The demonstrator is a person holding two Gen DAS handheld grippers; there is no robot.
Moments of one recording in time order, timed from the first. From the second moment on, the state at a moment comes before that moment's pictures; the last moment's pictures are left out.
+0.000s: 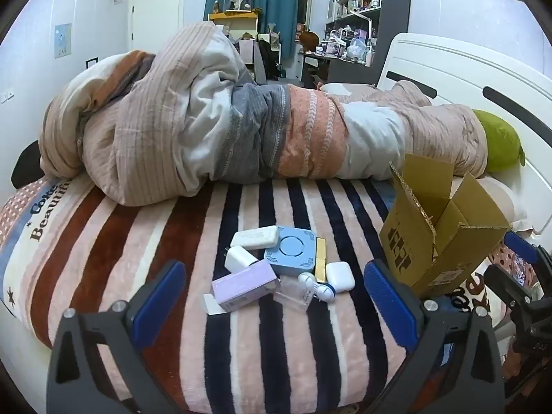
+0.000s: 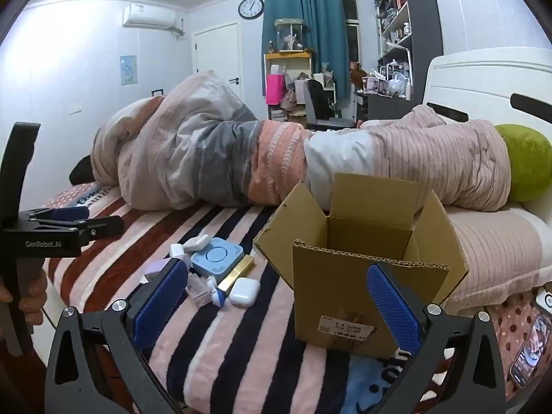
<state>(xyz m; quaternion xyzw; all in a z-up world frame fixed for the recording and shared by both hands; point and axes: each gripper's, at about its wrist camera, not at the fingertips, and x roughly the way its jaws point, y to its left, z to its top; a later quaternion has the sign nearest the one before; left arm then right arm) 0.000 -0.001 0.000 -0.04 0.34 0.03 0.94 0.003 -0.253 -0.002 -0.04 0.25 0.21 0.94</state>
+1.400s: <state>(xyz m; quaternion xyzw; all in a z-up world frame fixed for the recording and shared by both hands) -0.007 0.003 -0.009 -0.06 0.37 0.02 0.93 -0.008 -0.240 -0.004 -0.06 0.26 0.24 0.93</state>
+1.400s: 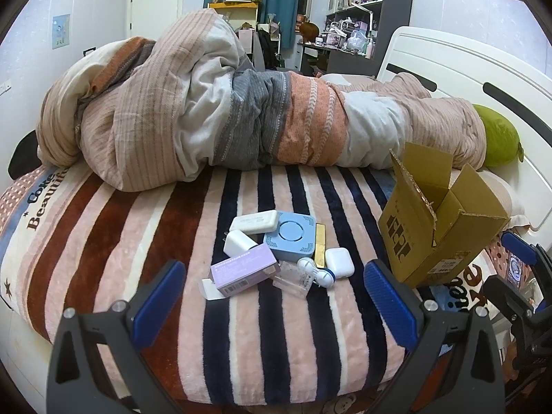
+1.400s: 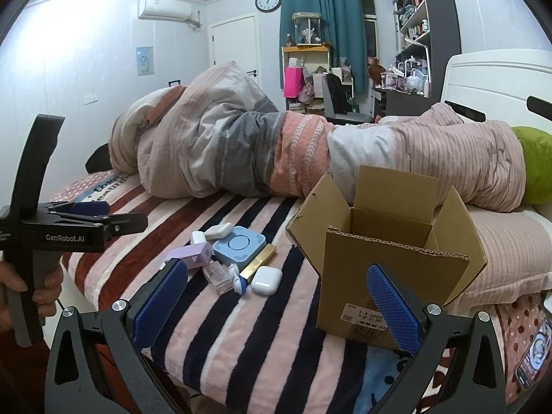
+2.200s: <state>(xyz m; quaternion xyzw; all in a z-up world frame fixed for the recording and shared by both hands) -0.014 -0.001 -0.006 -0.06 0.37 0.01 0.93 -0.018 -0.239 -0.007 -0.06 0.27 0.24 0.93</state>
